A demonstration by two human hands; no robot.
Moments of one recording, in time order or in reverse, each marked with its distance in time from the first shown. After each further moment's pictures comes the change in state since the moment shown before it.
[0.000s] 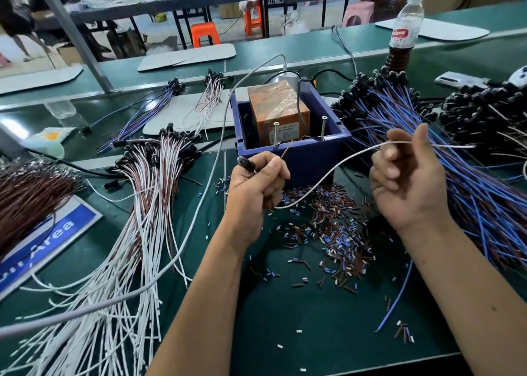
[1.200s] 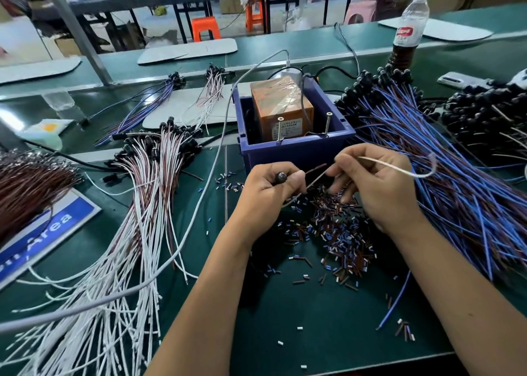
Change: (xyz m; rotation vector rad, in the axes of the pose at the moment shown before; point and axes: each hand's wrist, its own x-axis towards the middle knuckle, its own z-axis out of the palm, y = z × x) left_hand 0.000 -0.004 0.003 0.482 -0.052 0.067; right_hand -0.006 0.028 0.005 -0.812 -0.190 -0.191
